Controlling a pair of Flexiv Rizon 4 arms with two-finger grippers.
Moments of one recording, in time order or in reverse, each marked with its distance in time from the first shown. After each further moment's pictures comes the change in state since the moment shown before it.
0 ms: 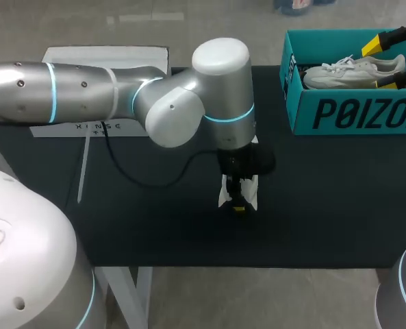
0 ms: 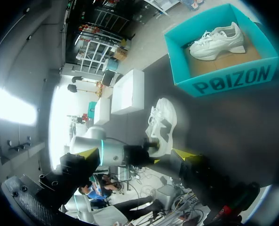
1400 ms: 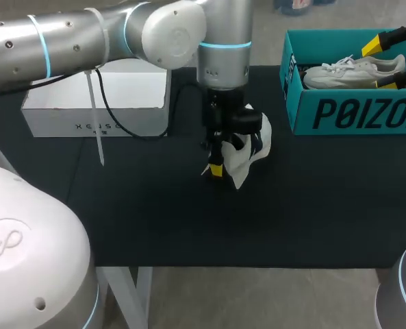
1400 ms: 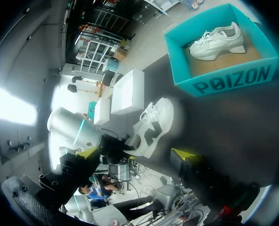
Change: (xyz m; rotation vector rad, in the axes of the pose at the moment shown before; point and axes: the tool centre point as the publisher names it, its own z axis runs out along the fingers) left arm 0.015 0.036 -0.109 -0.074 0.336 0.323; right arm 0.000 0.000 0.000 0.000 0.000 0.000
